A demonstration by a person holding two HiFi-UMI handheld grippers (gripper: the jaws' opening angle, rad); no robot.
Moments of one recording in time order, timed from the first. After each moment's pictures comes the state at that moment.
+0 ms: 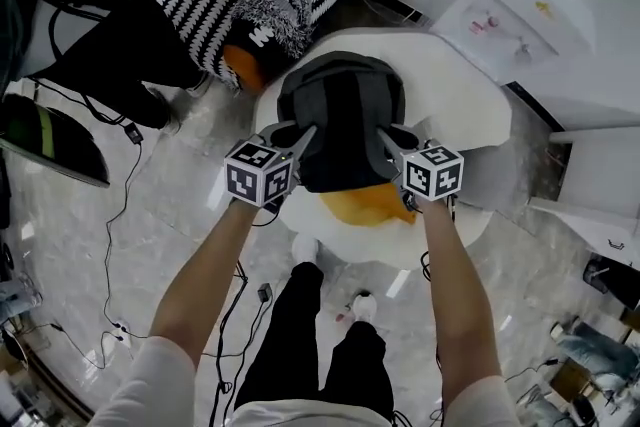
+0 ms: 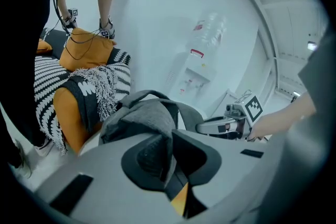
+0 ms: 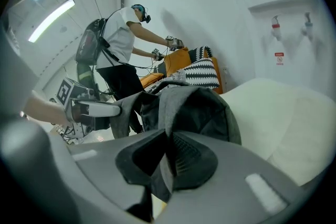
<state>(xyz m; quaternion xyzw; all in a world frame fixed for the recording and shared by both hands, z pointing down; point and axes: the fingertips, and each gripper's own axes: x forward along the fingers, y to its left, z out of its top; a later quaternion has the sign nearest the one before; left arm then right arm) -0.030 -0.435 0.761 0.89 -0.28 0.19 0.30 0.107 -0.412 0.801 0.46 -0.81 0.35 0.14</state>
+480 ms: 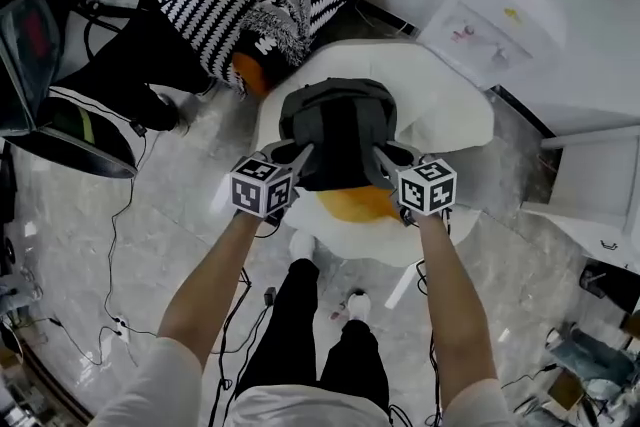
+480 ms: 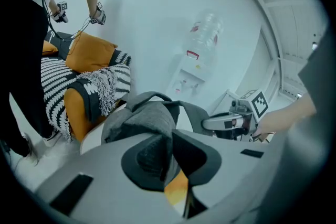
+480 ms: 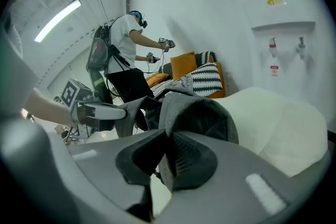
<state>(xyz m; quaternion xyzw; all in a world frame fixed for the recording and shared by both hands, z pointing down) -0.033 -0.385 0.726 0.88 -0.30 0.21 0.32 0.107 -0.362 0.750 0.44 -0.82 0.34 0.15</state>
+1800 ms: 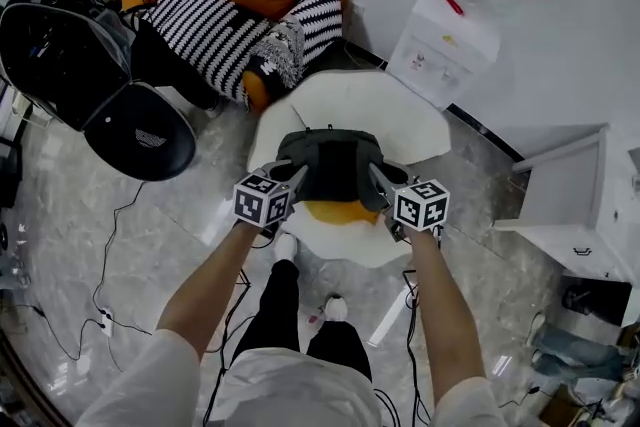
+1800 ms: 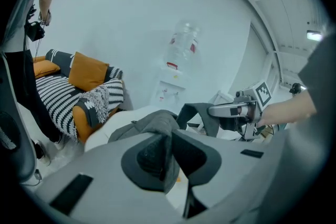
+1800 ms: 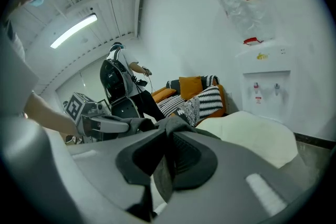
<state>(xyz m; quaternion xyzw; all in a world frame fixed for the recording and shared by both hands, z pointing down) -0.005 -0.281 0.609 0.88 -0.32 0.21 0.27 0.148 -0.269 0.602 0.44 -0.84 0.30 0.09</state>
